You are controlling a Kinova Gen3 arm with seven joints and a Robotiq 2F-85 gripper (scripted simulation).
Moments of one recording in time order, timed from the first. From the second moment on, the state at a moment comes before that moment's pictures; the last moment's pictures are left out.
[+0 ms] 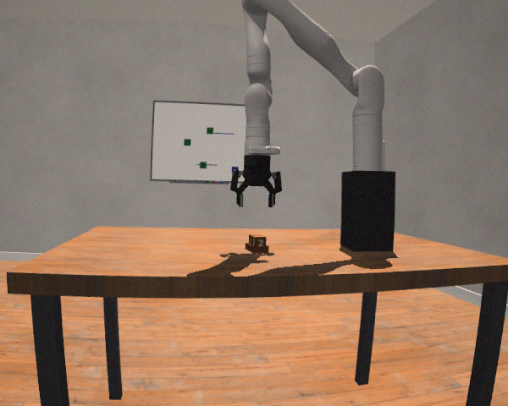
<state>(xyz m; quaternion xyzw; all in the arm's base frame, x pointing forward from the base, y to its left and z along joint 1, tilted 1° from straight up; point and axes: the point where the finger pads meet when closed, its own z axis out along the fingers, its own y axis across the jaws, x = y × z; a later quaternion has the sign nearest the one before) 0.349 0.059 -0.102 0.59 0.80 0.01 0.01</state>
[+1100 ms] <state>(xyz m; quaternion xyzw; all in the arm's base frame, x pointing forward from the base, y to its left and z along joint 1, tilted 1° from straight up) 0.341 0.054 -0.053 0.60 0.80 0.00 0.00</state>
